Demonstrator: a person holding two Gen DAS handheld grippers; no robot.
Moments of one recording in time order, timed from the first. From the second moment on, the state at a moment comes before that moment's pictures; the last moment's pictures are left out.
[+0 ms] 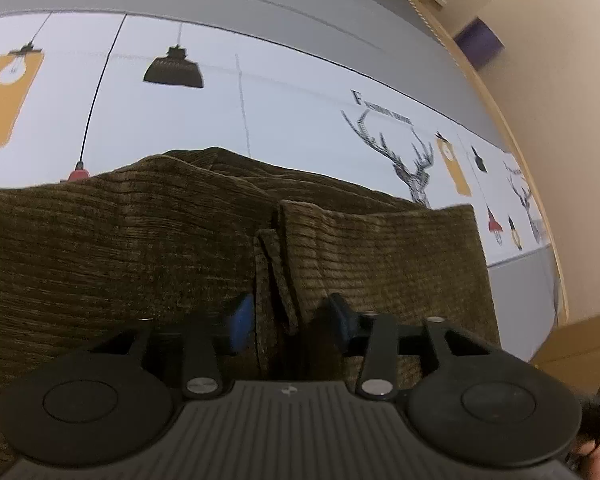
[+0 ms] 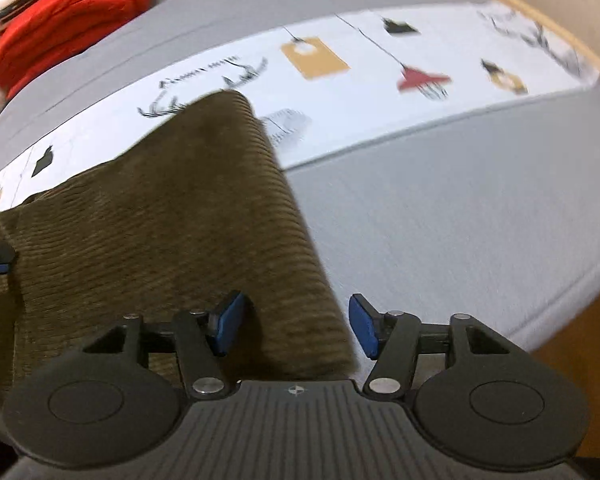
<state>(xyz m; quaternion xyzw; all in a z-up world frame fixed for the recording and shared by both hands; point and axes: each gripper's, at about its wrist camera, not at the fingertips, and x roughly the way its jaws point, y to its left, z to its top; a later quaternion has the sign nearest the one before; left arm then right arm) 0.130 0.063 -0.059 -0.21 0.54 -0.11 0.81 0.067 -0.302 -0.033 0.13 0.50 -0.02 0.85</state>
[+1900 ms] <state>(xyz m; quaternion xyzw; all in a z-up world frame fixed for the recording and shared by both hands) 0.107 -0.028 -0.010 -0.09 0.45 -0.26 0.85 0.011 -0.126 0.022 -0.22 0.23 0.27 0.91</state>
